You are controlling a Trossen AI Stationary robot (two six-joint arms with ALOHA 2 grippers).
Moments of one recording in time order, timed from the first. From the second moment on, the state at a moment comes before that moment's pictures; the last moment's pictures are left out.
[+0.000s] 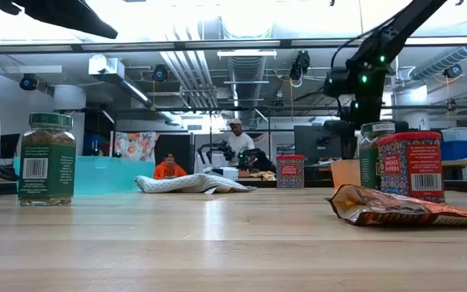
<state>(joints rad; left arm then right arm) -0.65 1.00 0.77 -0.57 -1.01 -0.25 -0.90 1.54 1.00 -0.71 0.18 0.49</state>
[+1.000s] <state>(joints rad) -0.65 1.03 1.03 -1.24 -0.26 -0.68 0.12 1.24 1.04 -0.56 0.55 0.50</state>
